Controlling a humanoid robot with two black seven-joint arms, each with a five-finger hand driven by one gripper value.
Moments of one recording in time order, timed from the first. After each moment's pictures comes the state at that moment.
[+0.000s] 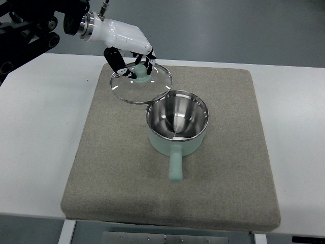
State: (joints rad) left arm -1.49 0.52 -0.09 -0.96 1.78 -0.35 -0.61; right arm 0.04 0.00 -0.05 0.15 0.04 -0.04 0.10
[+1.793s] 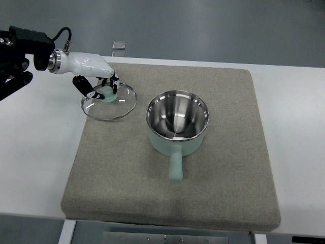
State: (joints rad) left arm -1.26 0.59 -0.07 -0.86 1.79 -0.19 -0.61; right arm 0.04 0.00 -0.05 0.15 0.04 -0.04 0.10
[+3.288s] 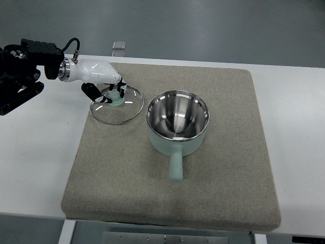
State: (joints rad) left arm -1.22 0.52 -0.07 -0.80 1.80 -0.09 -0.61; right arm 0.04 0.00 -0.05 0.15 0.04 -0.04 0.10
